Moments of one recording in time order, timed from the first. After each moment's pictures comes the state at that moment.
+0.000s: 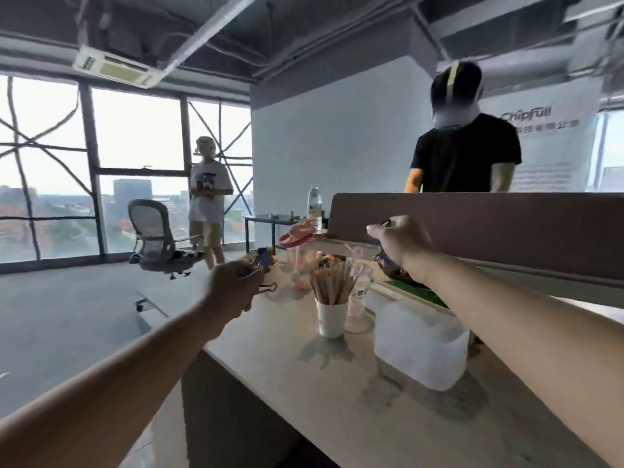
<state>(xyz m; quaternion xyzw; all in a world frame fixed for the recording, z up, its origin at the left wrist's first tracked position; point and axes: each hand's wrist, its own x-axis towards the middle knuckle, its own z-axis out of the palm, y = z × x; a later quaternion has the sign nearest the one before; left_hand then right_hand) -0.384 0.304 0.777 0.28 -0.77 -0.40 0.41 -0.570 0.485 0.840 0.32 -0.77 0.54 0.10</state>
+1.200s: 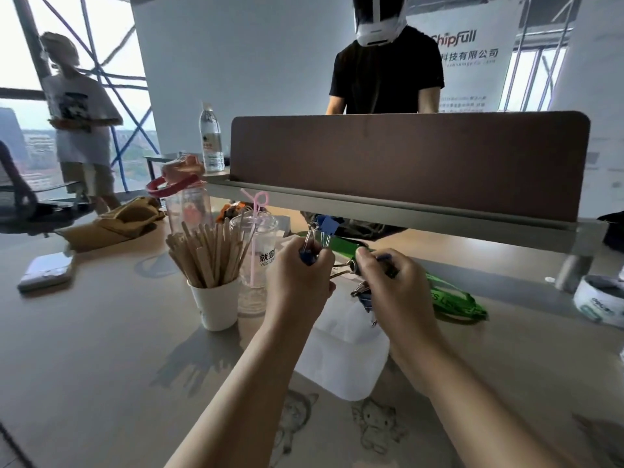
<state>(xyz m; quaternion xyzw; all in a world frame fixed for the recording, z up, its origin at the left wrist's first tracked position) -0.632 0.436 0.714 0.15 -0.74 -0.55 0.36 -0.662 0.548 0.706 0.22 -0.74 0.62 0.15</state>
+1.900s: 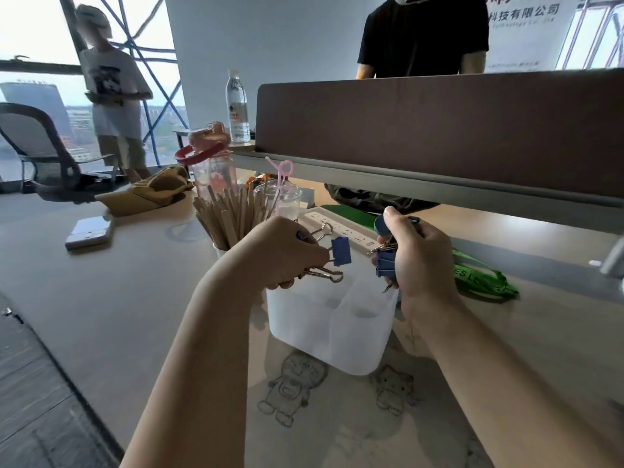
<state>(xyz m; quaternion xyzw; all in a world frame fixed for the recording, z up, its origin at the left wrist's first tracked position) -0.588 0.400 0.742 0.23 -0.87 -0.42 0.11 -0.660 0.535 0.709 0.14 -0.67 0.73 0.05</state>
